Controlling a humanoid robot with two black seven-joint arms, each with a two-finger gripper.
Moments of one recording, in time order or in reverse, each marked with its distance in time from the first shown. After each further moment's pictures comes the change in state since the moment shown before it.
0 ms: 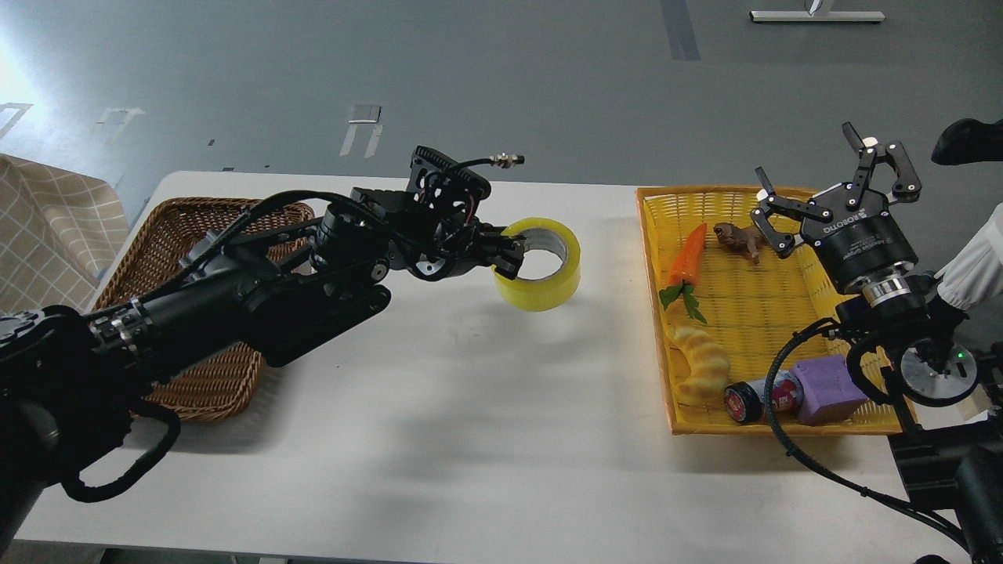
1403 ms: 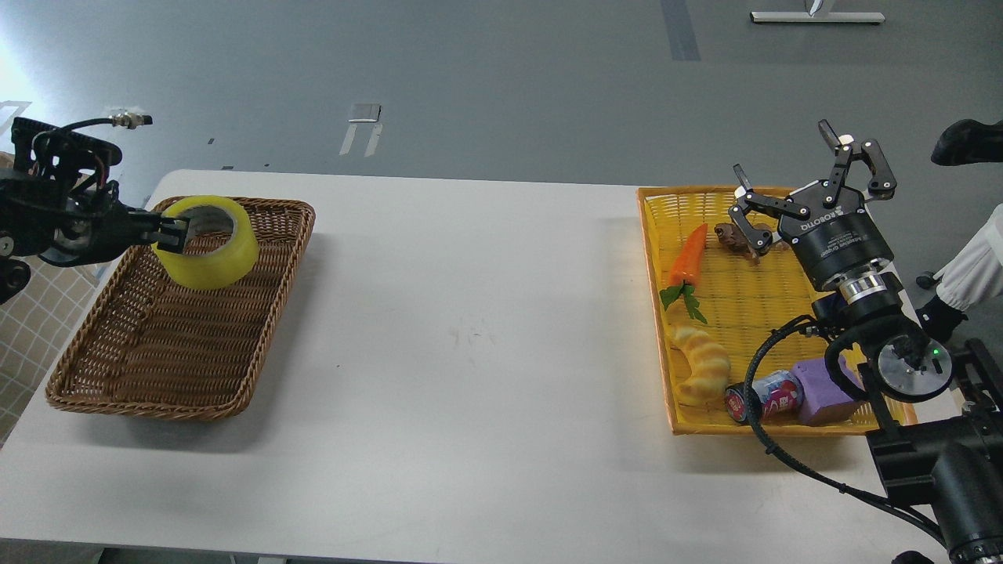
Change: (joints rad) left arm 0.178 0.715 0.016 0.006 -0.081 0.031 -0.168; right arm 0.012 0.043 -0.009 -0.001 0.000 0.000 -0.005
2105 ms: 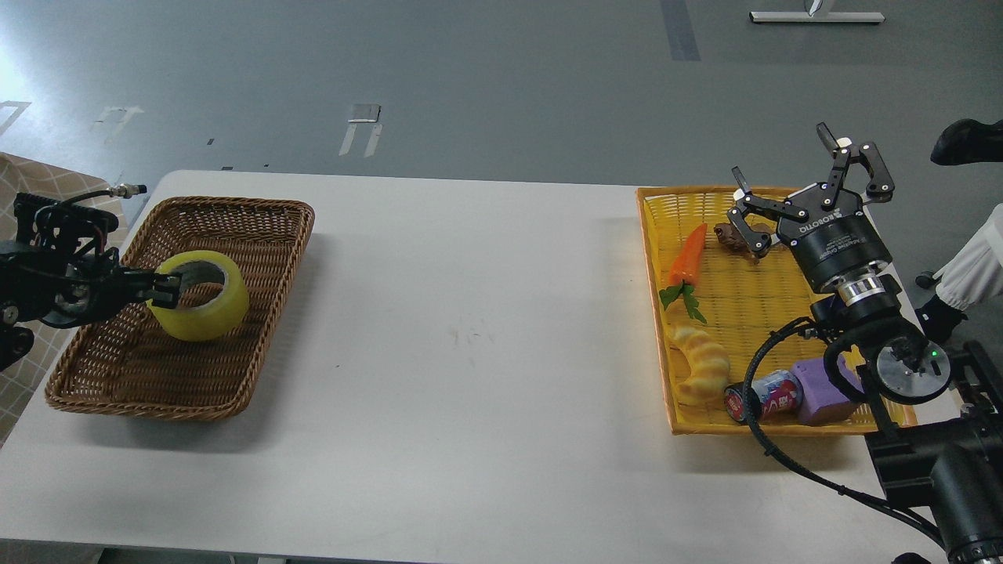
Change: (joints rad) left arm 0.132 -0.016 0.001 0.051 -0.015 0.100 -0.007; right arm -0.005 0.003 0.000 0.000 0.000 0.000 0.000
